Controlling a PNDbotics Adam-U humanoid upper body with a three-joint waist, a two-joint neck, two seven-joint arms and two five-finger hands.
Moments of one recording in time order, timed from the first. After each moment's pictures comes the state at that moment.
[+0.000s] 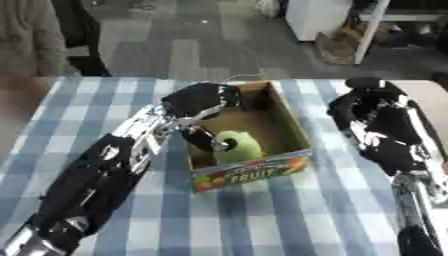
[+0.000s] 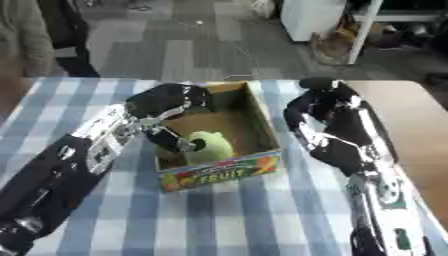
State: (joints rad) left arm -0.88 0.41 -0.33 -1.23 -0.85 -0.36 -0.17; right arm -0.60 0.05 -0.03 -1.55 -0.09 -0.19 0.35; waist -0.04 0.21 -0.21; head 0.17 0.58
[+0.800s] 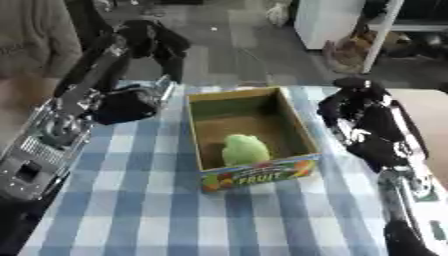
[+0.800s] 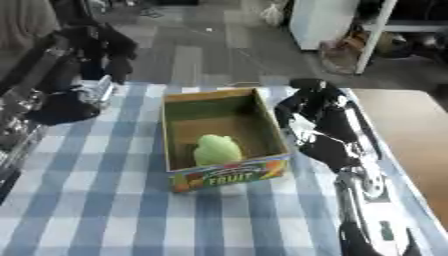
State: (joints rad) left arm -0.51 0.55 -0.14 -1.93 0.08 -0.09 -0.08; right arm -0.57 0.03 -0.06 -1.55 -0.09 -0.18 0.32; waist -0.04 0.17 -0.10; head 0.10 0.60
